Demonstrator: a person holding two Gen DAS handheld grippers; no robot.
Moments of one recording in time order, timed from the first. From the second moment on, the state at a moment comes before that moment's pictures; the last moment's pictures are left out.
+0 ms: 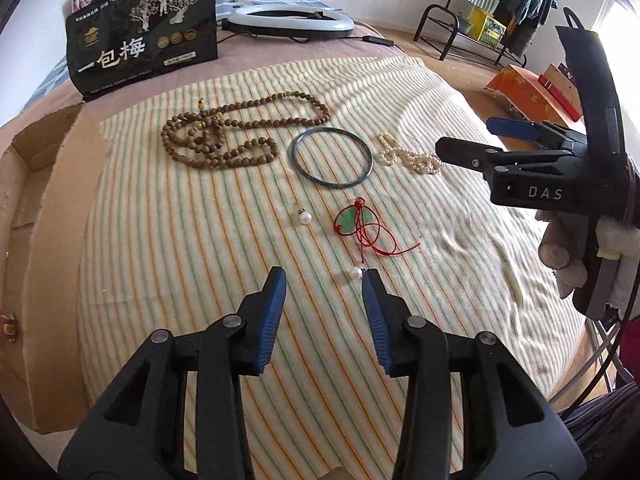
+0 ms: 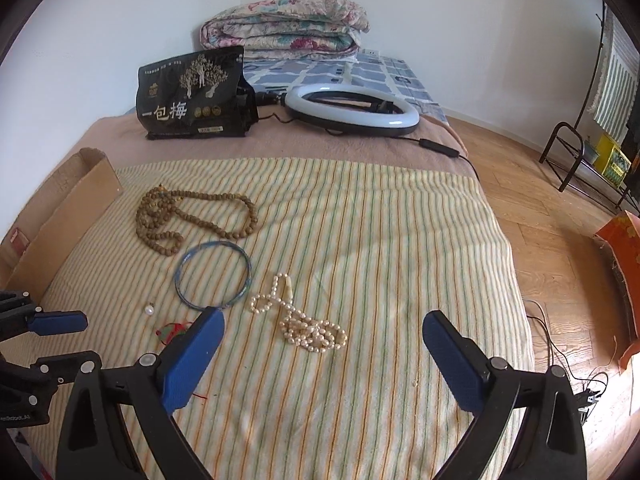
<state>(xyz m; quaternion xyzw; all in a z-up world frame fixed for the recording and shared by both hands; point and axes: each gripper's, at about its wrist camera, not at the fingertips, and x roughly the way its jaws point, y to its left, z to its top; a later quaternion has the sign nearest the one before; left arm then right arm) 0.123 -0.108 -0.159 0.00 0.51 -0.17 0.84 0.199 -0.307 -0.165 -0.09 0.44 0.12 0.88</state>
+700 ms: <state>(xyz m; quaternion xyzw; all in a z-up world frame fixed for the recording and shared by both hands) 0.132 -0.136 -0.185 0.02 0.53 -0.19 0.82 0.220 -0.299 -0.202 -0.13 0.46 0.15 0.87</state>
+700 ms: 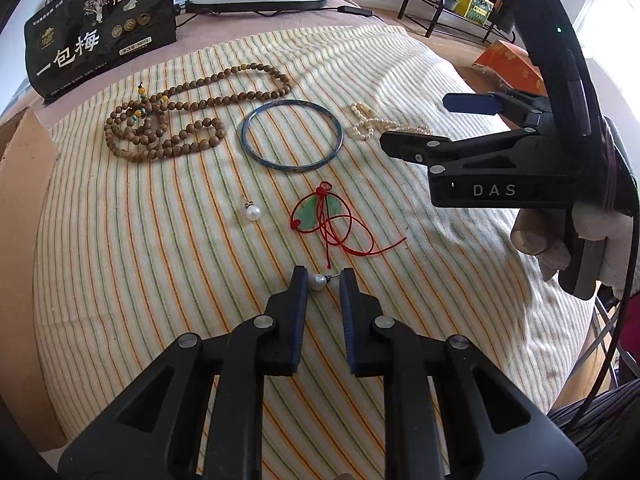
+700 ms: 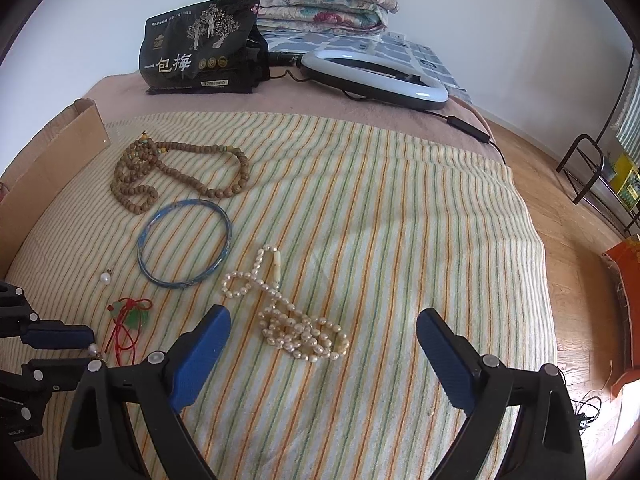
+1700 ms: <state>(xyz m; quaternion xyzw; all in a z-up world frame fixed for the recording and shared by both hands) 0.125 -0.118 -0.176 0.03 0.52 -0.18 0.84 0.214 -0.289 -0.202 -0.13 0.49 0.18 0.84</state>
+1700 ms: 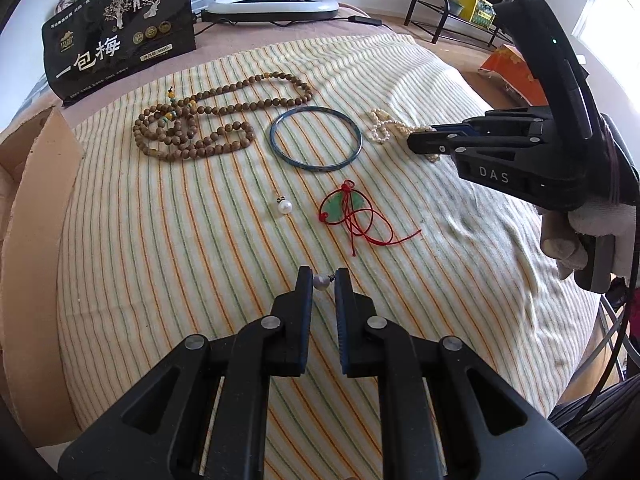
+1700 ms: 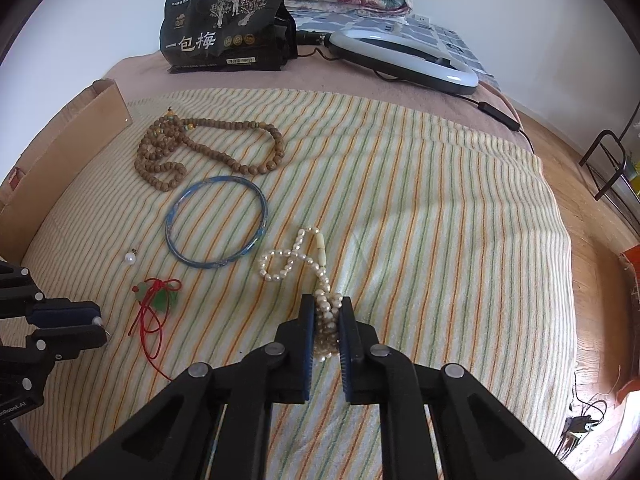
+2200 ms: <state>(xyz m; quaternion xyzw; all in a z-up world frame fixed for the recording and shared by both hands) 0.115 -0.096 -0.134 0.01 0.48 -0.18 0.86 0.195 -0.291 -0.142 -0.11 0.44 0.15 0.88</state>
